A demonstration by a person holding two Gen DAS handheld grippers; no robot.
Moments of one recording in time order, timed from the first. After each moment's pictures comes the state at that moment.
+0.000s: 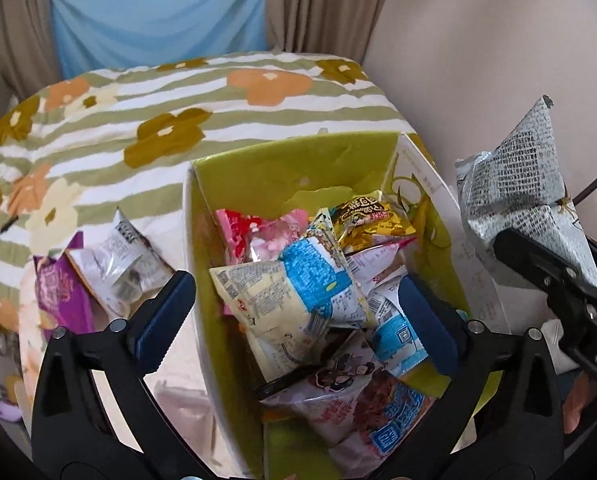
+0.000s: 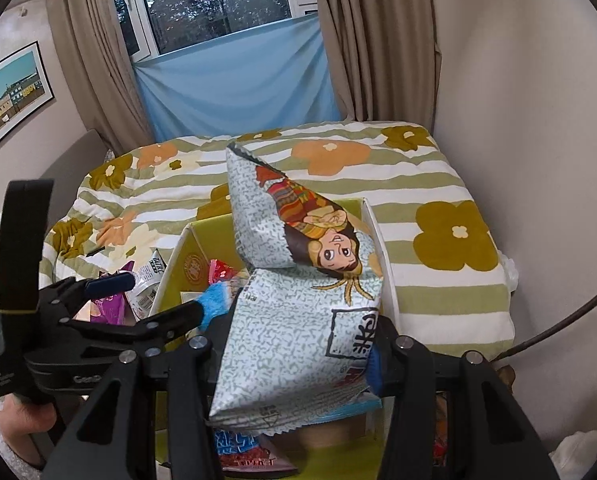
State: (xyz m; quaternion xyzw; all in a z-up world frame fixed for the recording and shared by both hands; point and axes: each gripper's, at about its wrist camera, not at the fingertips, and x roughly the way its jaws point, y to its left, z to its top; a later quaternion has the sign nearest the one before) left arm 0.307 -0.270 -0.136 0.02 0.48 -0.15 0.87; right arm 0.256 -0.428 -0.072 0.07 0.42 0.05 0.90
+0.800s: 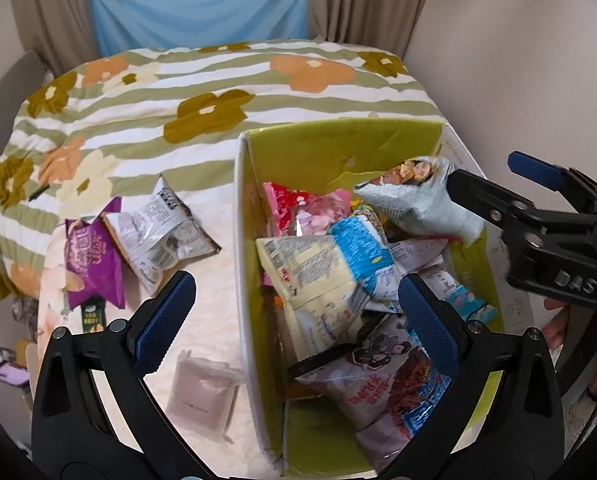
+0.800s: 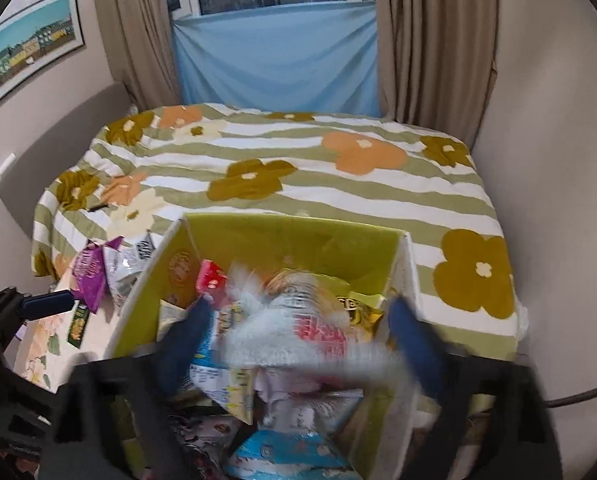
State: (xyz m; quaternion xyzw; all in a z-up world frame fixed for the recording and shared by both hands) left arm 0.295 -0.243 -0.143 0.01 0.50 -0.08 0.86; right arm 0.319 -0.415 -0.098 -0.01 0.43 0.12 0.89
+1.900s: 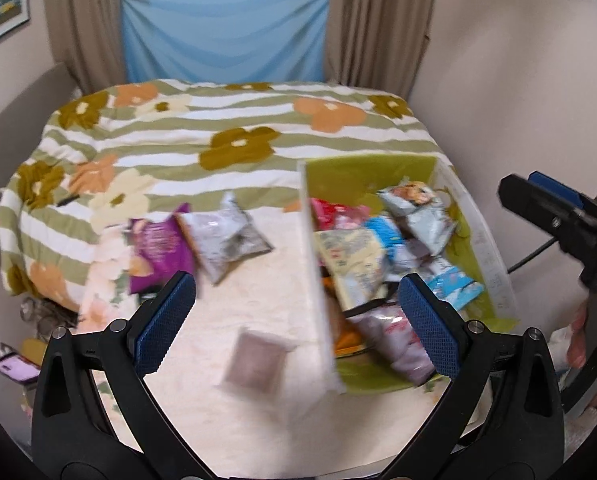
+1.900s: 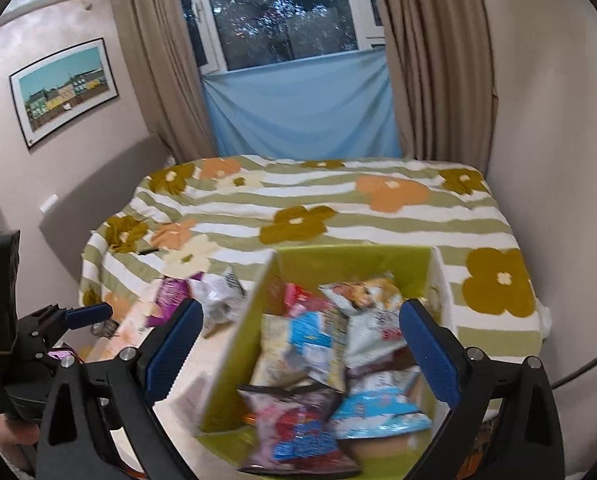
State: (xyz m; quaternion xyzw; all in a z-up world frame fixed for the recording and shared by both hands) left arm 0.209 -0.165 -0.075 0.00 0.43 -0.06 0.90; right arm 0.230 -0.377 -0.023 0.05 0.36 0.16 0.92
